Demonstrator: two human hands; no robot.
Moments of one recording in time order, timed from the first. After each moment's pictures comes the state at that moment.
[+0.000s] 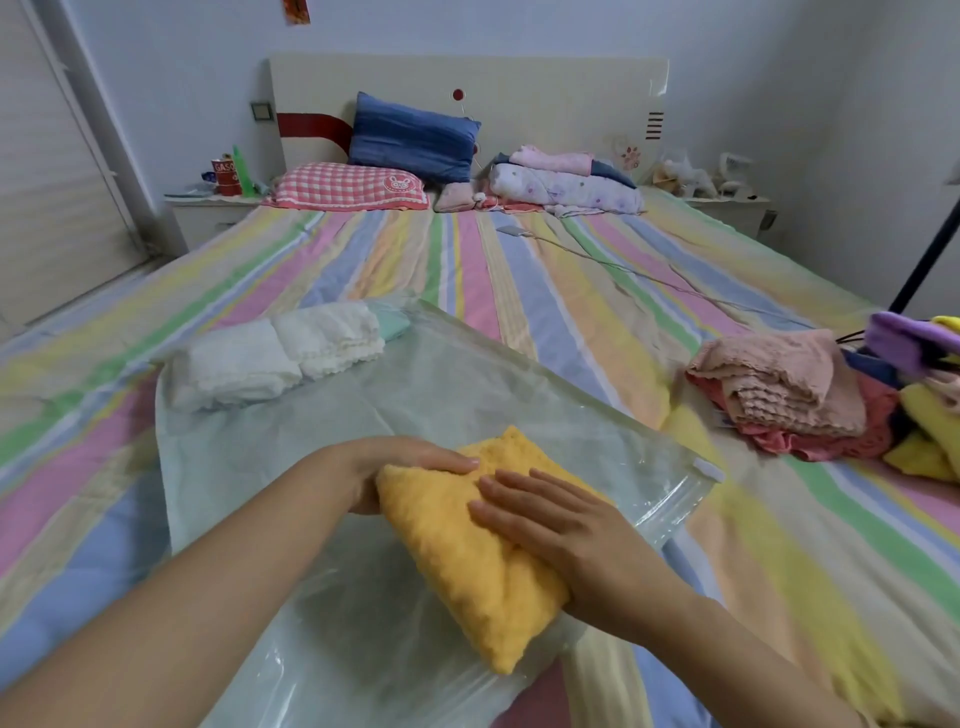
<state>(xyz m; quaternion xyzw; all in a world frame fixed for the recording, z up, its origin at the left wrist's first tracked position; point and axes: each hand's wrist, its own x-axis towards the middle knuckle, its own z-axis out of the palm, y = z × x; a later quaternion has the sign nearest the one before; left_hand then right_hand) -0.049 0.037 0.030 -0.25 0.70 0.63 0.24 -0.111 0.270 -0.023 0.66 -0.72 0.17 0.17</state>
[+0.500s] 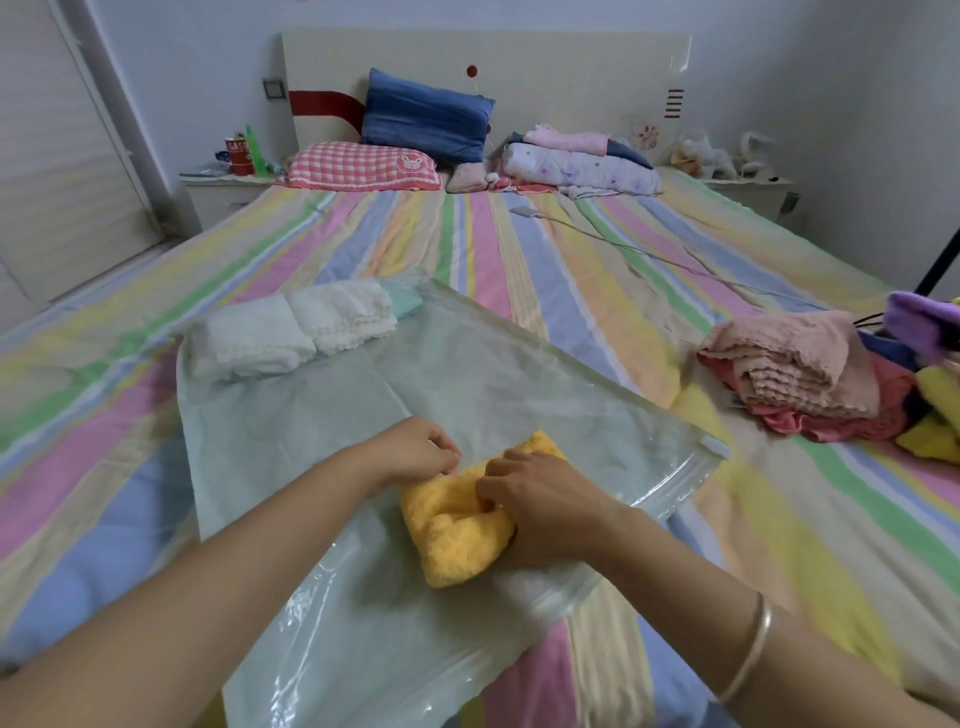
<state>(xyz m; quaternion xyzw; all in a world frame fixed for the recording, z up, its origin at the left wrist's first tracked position) -0.040 0.050 0.008 -0.27 0.87 0.40 0.06 -0.106 0.221 -0.010 0.63 -0.78 0.03 0.02</state>
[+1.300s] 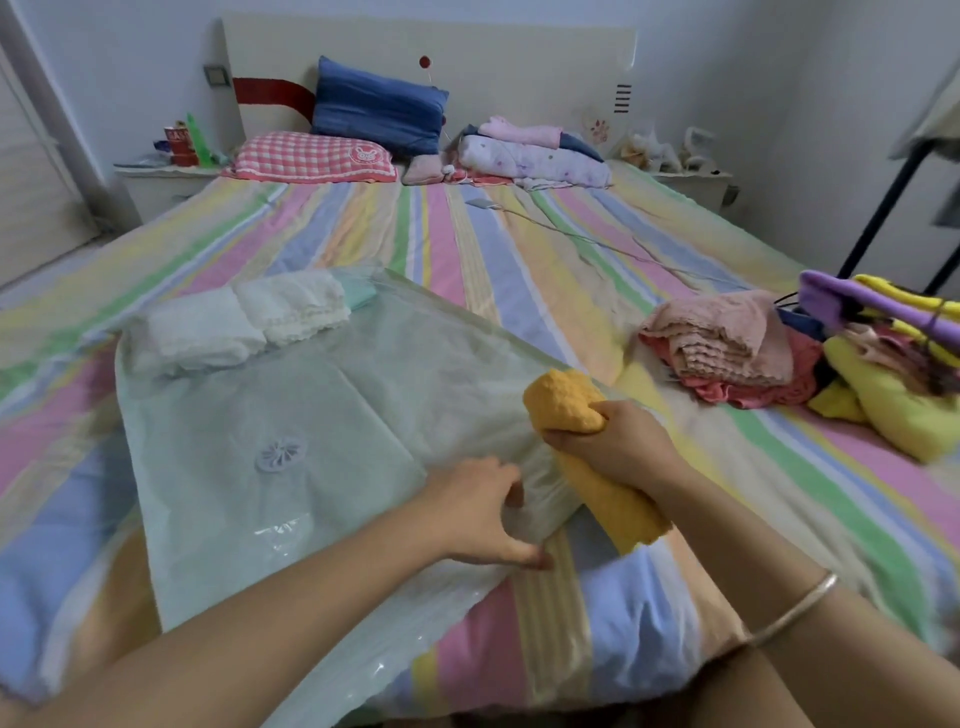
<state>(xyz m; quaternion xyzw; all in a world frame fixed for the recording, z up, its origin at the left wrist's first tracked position) -0.033 0.159 -0.012 -0.01 0.99 0.11 0.07 -0.155 0.314 0.008 0.22 -0.93 0.30 -0.05</state>
